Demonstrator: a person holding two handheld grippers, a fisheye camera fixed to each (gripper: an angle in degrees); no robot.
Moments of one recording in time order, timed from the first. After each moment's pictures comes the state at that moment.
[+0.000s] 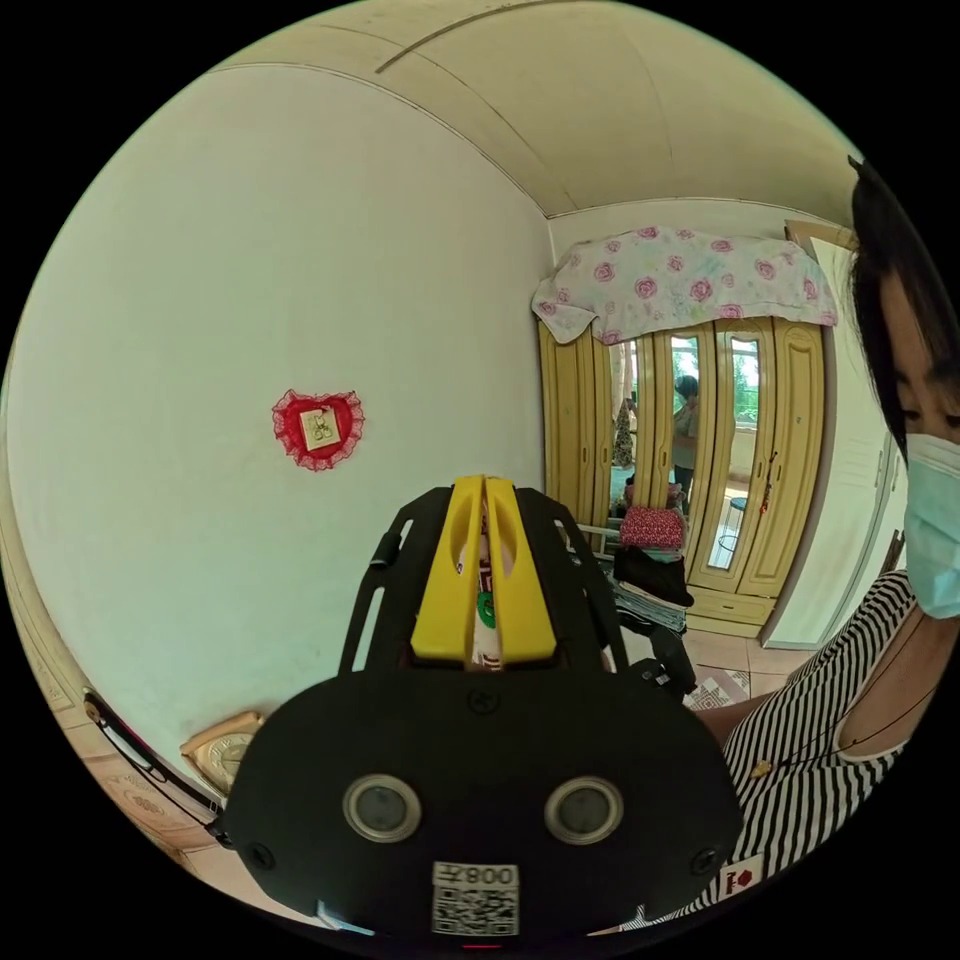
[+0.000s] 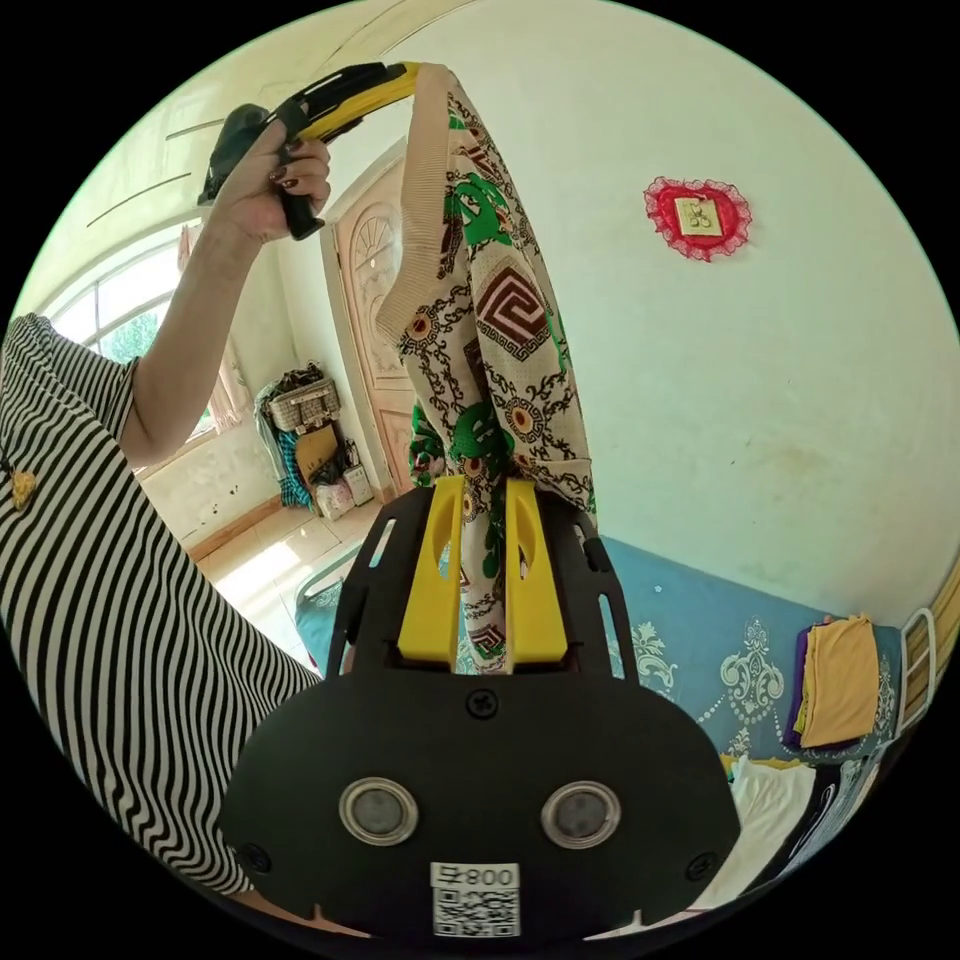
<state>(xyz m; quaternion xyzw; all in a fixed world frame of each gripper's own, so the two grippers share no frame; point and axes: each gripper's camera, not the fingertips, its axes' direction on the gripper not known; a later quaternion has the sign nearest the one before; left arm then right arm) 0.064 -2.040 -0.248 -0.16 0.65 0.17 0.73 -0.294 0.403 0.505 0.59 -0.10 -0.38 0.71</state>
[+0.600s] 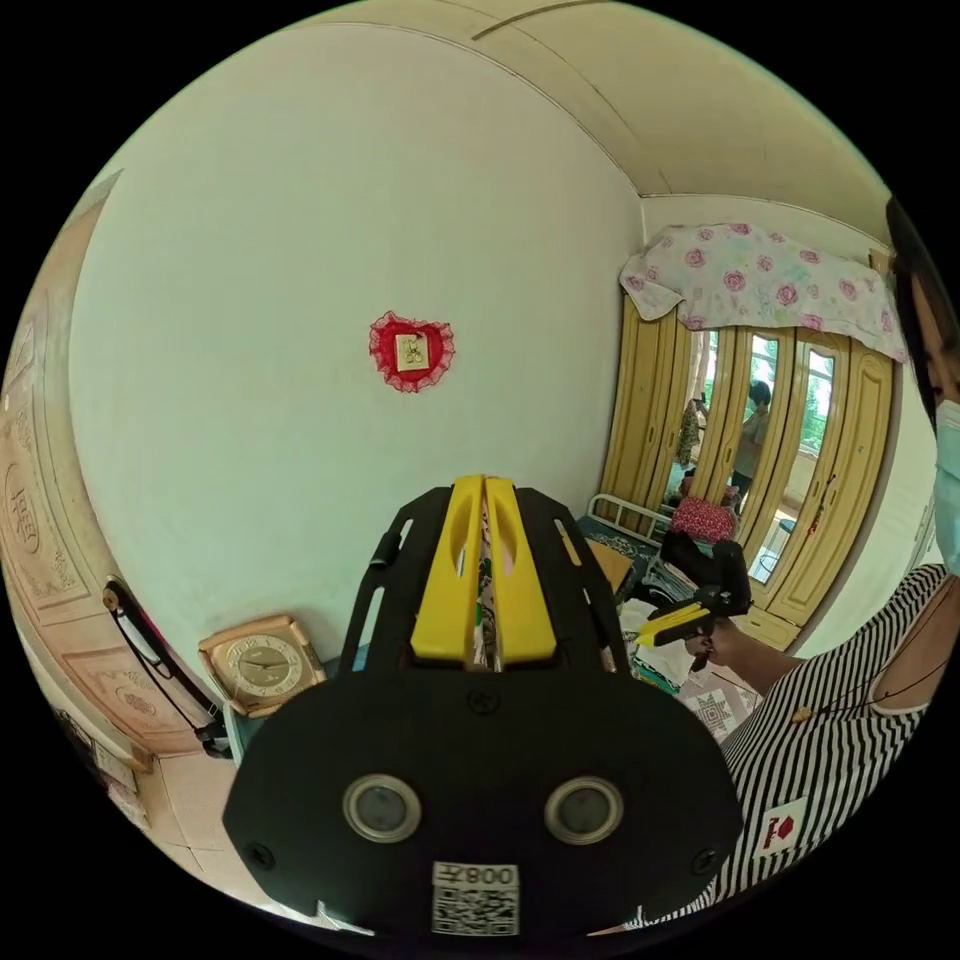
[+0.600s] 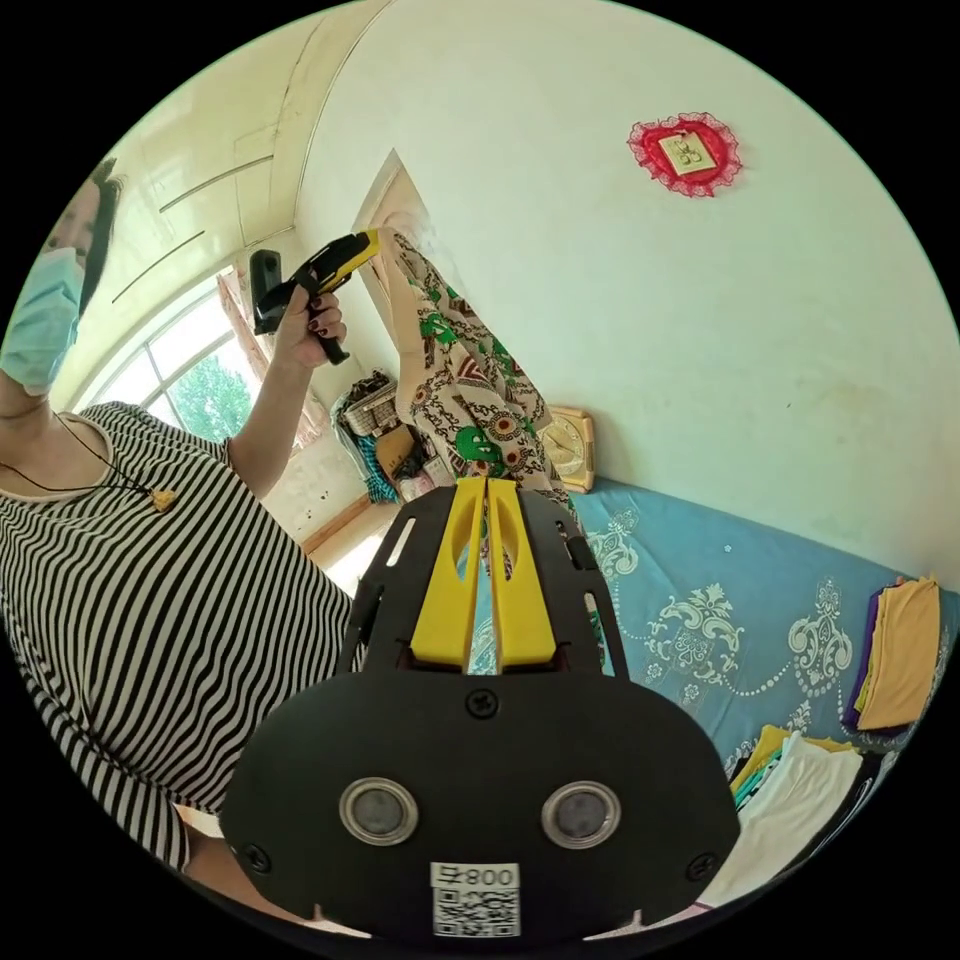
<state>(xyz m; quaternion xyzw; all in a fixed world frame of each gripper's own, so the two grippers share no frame) -0.009 -1.943 -0.137 -0.24 0.56 0.15 0.78 -0.205 0.402 0.497 0.49 -0.21 -0.42 0.73</state>
